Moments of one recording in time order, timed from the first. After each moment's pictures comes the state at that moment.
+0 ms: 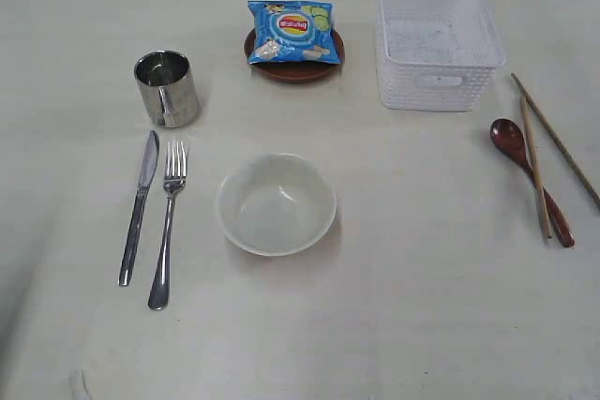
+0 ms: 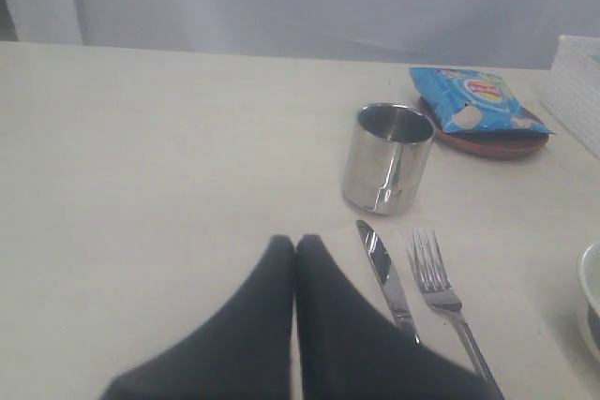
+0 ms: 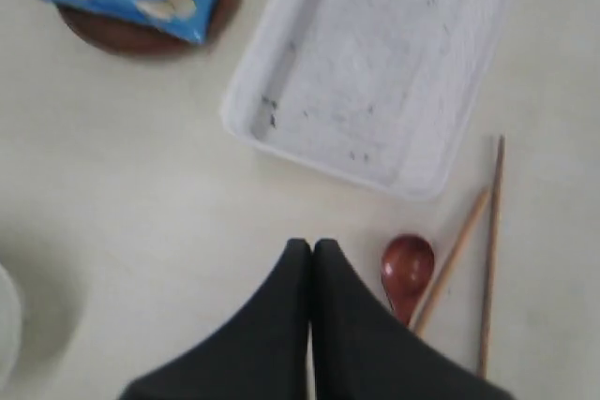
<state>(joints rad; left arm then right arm) -0.15 0.00 0.00 -0.03 0.35 -0.09 0.27 1.57 -1.46 -0.03 1.07 -0.04</state>
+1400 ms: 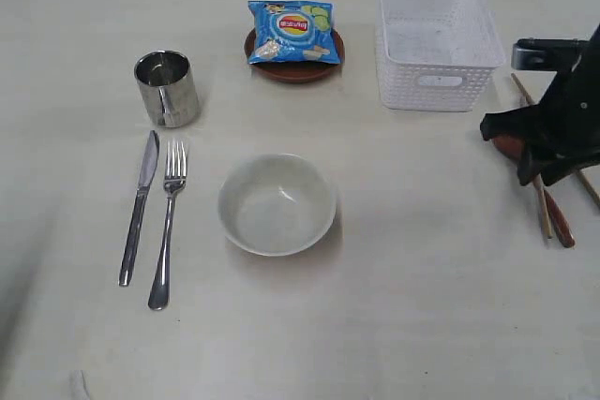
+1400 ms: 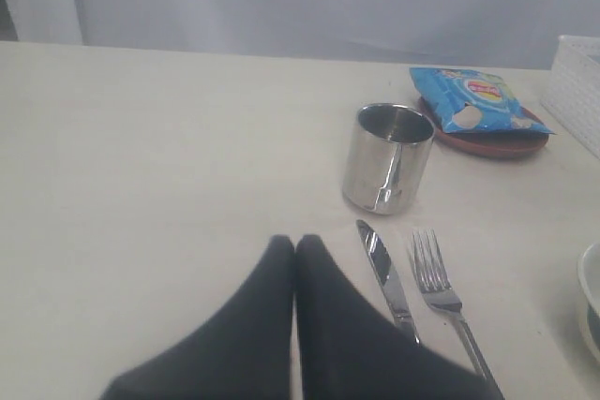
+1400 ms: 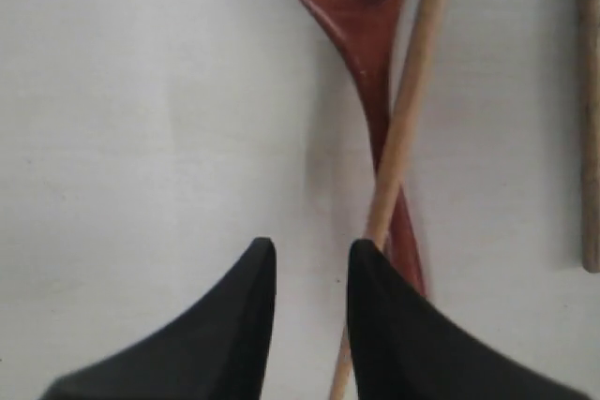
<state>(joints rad) -0.15 0.00 0.00 -0.03 0.35 -0.09 0.06 1.78 -0.99 0.04 0.87 0.00</state>
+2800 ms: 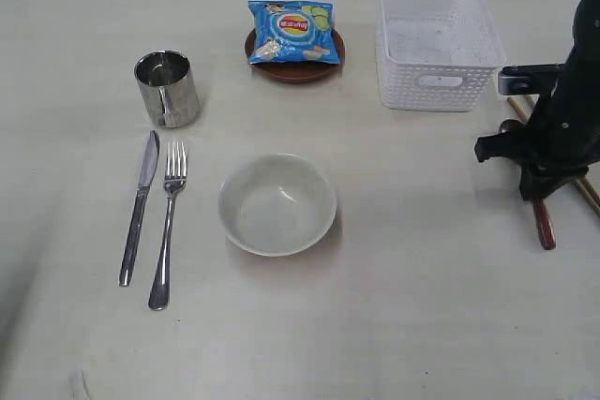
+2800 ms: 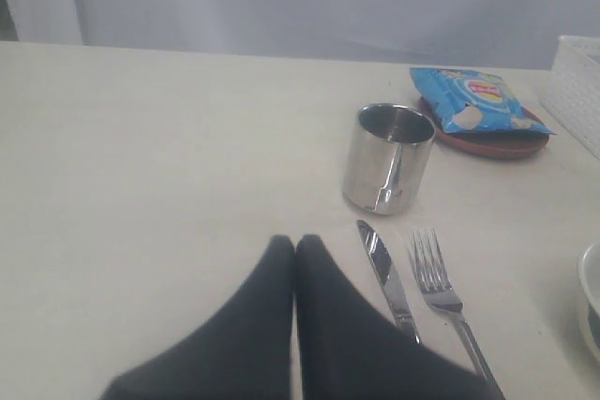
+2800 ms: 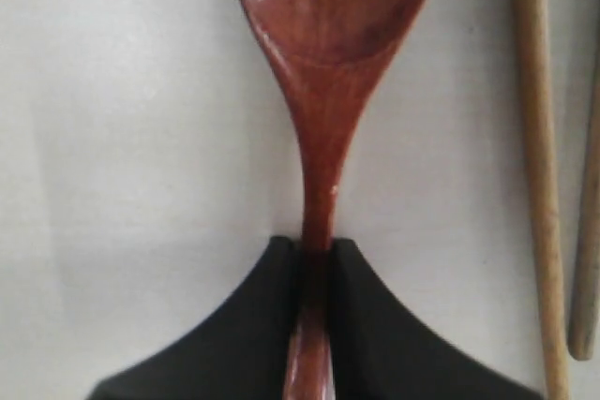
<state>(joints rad) -0.15 0.00 0.00 -0.03 0.35 -0.09 0.06 1.93 -1.01 -0.08 0.80 0.05</state>
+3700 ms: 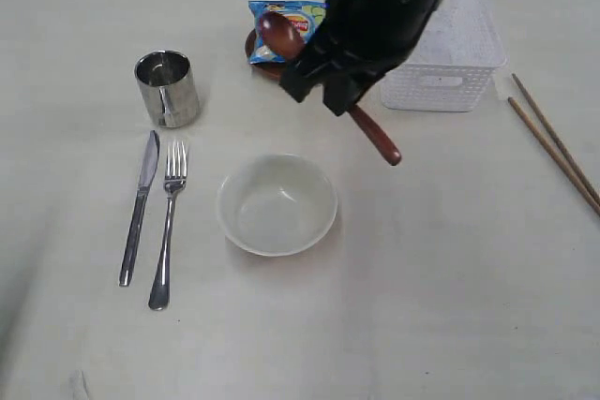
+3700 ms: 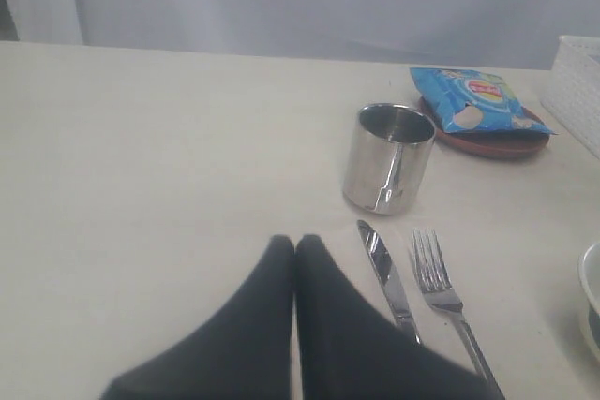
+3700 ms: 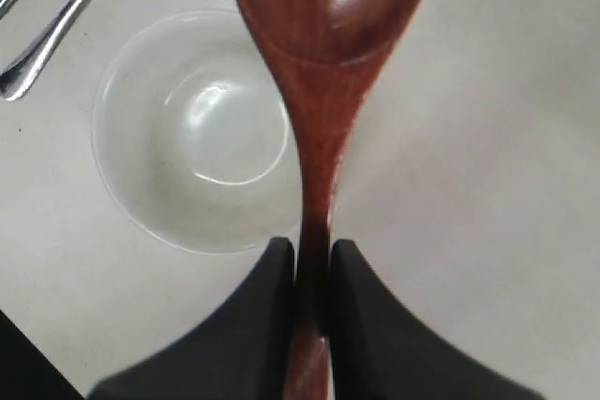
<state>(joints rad) -0.15 0.00 0.00 -0.03 0.35 -0.09 0.68 1.72 -1.46 0.10 1.20 -0.21</state>
